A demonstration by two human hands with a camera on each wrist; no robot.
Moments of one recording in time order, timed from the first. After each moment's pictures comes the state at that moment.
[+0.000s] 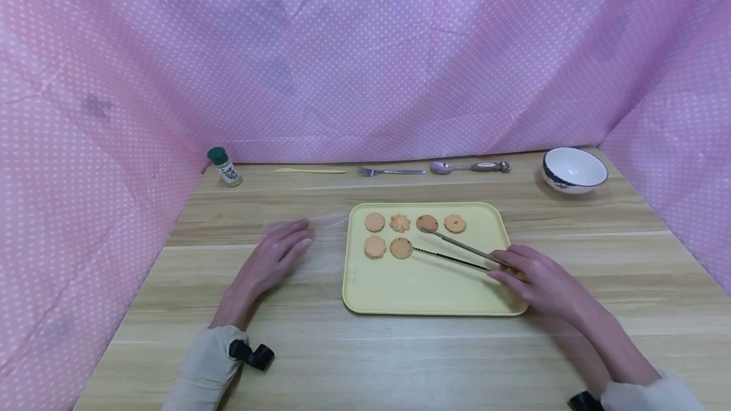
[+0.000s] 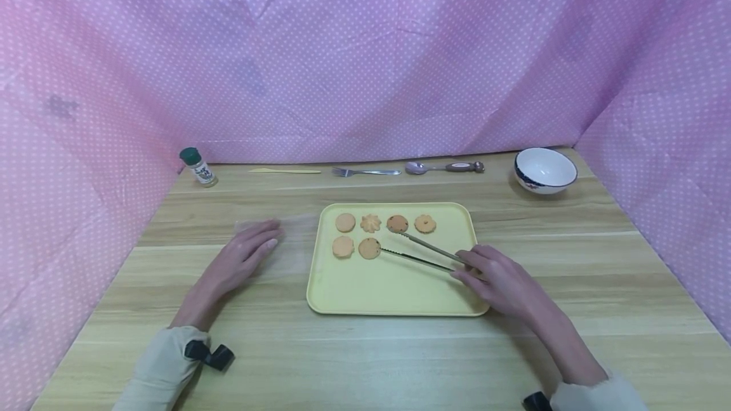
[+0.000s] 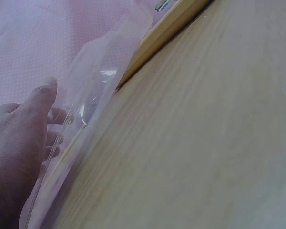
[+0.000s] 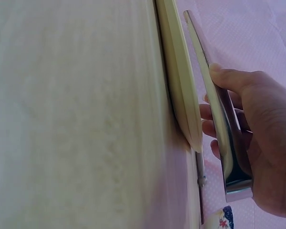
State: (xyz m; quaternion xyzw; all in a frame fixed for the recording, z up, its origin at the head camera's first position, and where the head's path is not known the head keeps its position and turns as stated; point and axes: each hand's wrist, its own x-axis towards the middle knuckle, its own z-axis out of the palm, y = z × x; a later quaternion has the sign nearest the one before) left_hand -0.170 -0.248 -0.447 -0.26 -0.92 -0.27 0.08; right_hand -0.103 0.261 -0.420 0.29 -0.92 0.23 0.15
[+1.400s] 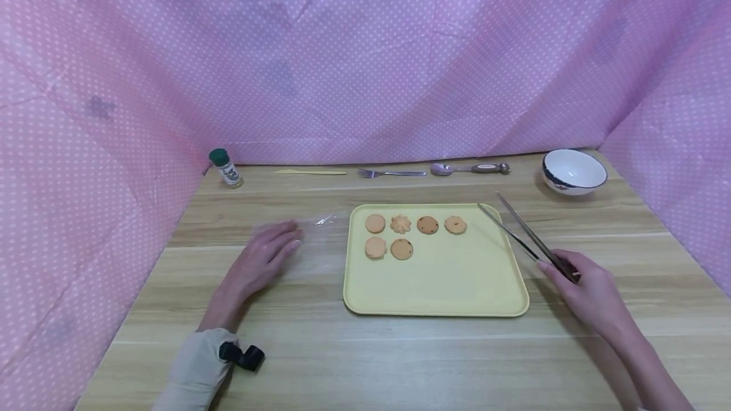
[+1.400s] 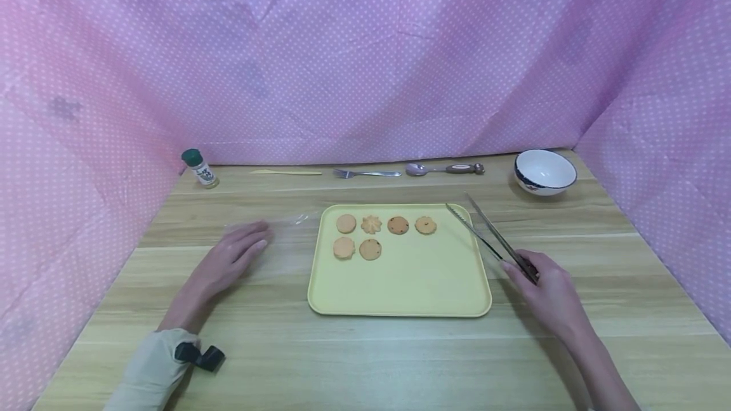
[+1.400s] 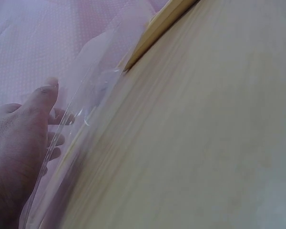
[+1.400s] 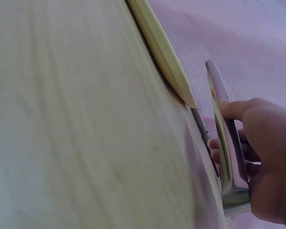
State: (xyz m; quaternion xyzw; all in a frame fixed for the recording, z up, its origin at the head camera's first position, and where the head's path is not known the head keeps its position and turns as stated) left_hand -0.167 -0.269 -0.443 -0.26 -0.93 -0.24 0.08; right_hand -0.077 0.309 -0.429 0.03 -0.93 0.32 0.15
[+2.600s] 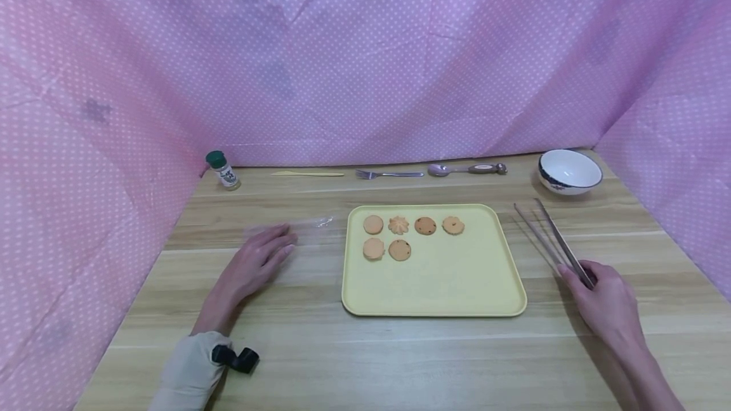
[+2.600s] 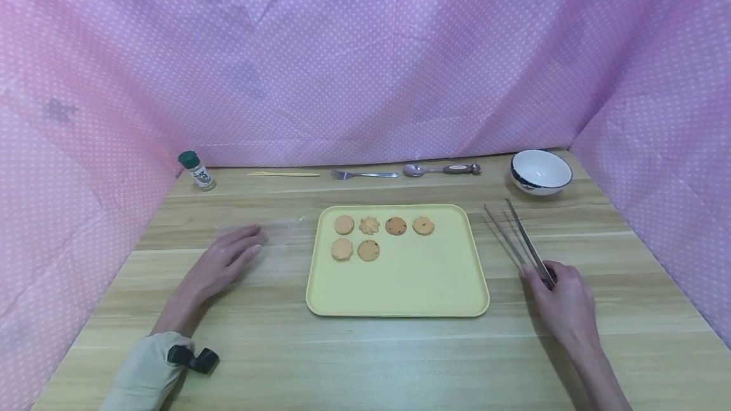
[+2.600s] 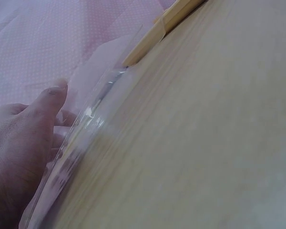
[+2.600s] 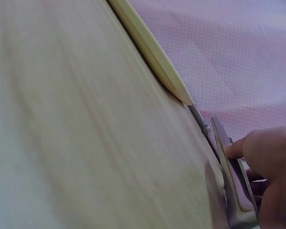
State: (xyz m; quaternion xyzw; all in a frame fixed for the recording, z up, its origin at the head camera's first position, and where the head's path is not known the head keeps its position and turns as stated) left_hand -0.169 -0.279 -0.448 -0.25 -0.94 -0.22 0.07; right_hand -0.063 0.324 -0.433 -0.10 -0.95 0.28 0.13
